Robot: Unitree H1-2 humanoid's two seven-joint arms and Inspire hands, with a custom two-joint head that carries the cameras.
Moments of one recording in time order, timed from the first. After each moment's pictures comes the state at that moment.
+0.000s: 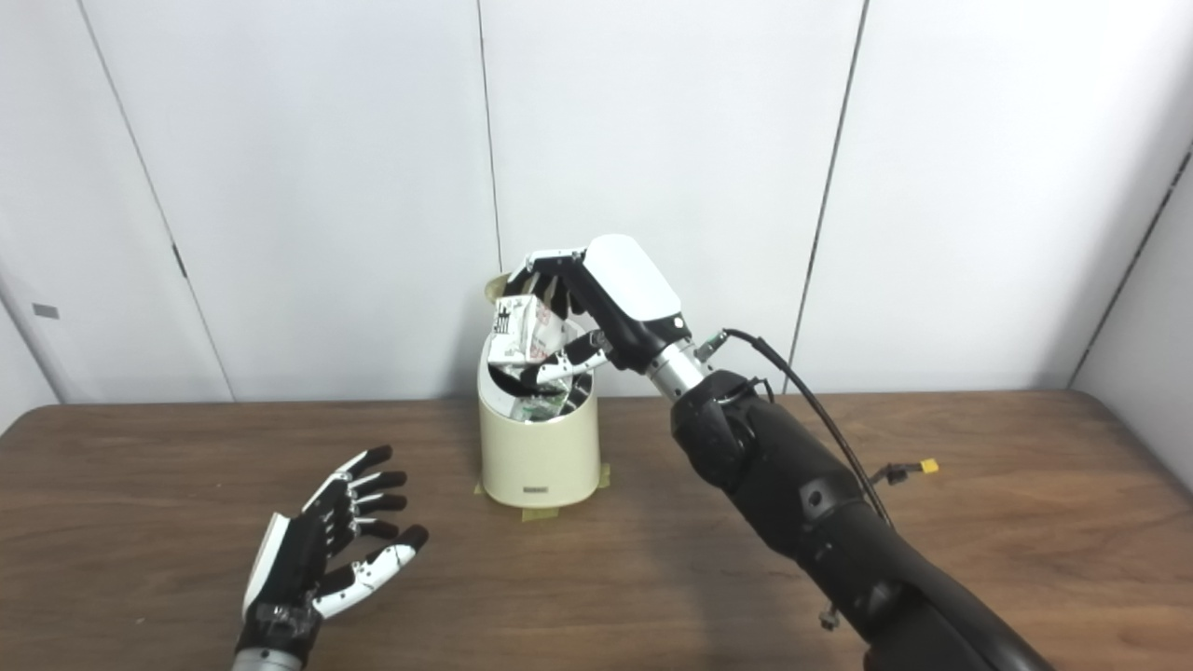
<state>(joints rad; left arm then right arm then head) -0.12 0.09 -0.02 0.03 0.17 -0.13 0.03 -0.95 -0.27 0.56 0.71 -0.52 -0.44 -0.42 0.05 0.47</state>
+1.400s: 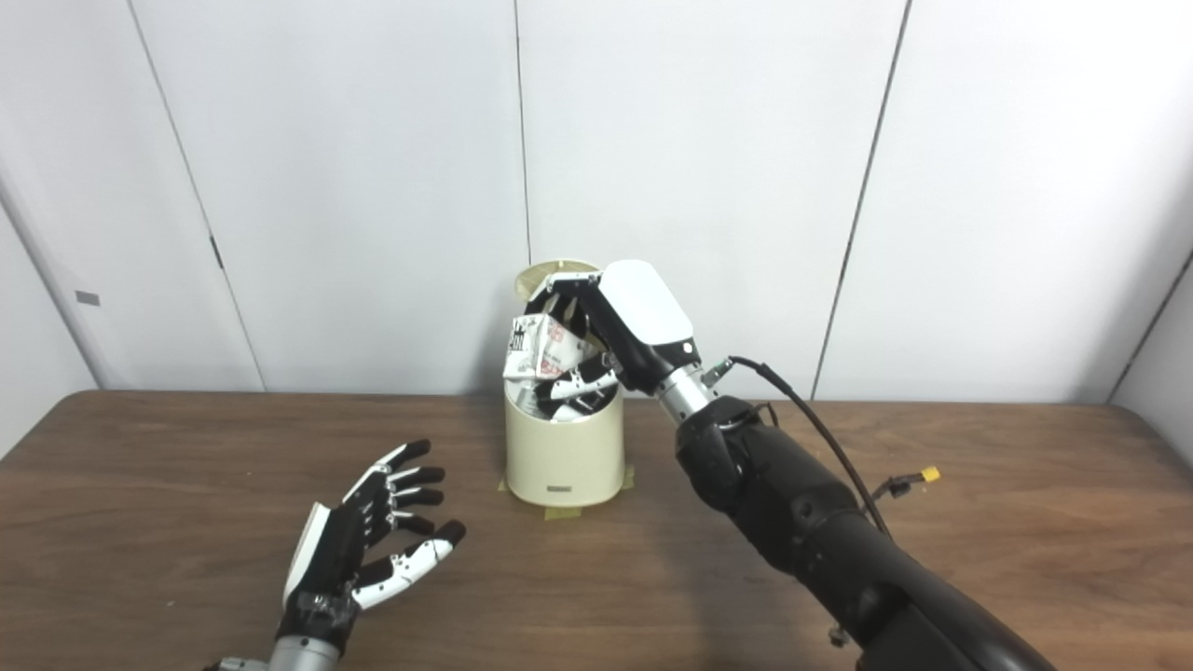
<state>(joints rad) -0.12 0.07 -0.03 0.02 0.19 -0.13 0.04 -0.99 -0.22 0.67 0.89 -0.49 -0.45 -0.57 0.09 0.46</state>
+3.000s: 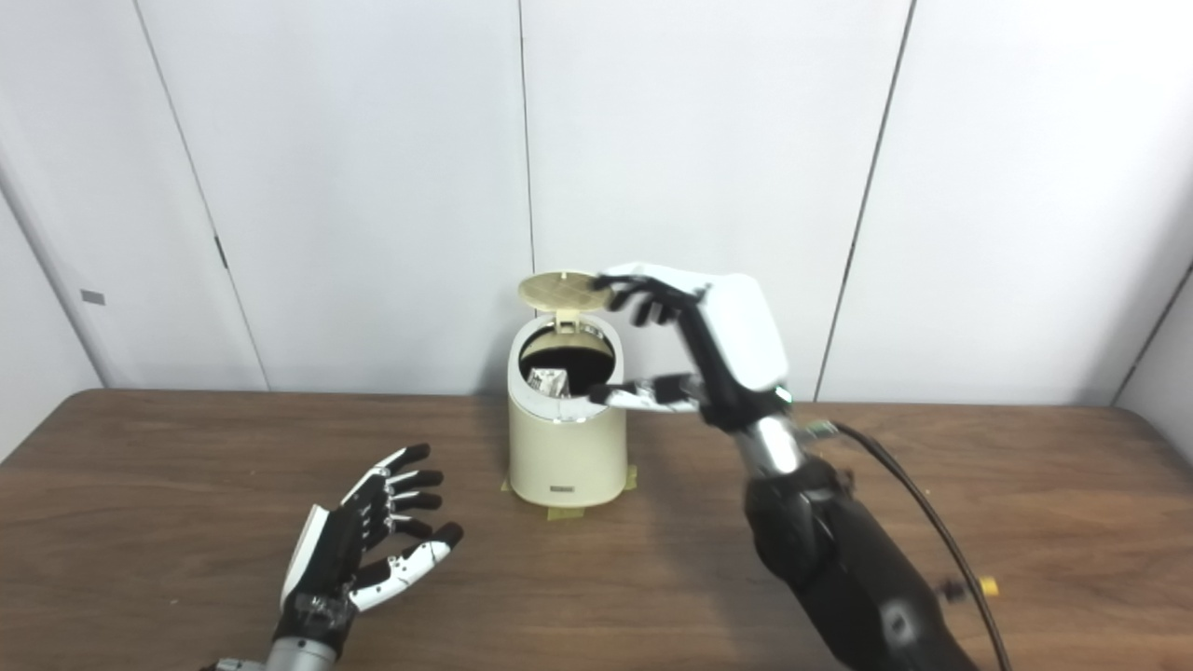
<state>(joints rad) -0.11 0.08 -0.02 0.02 0.19 -0.12 0.03 -0.65 -0.29 0.37 0.38 -0.59 -0.45 -0.64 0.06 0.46</state>
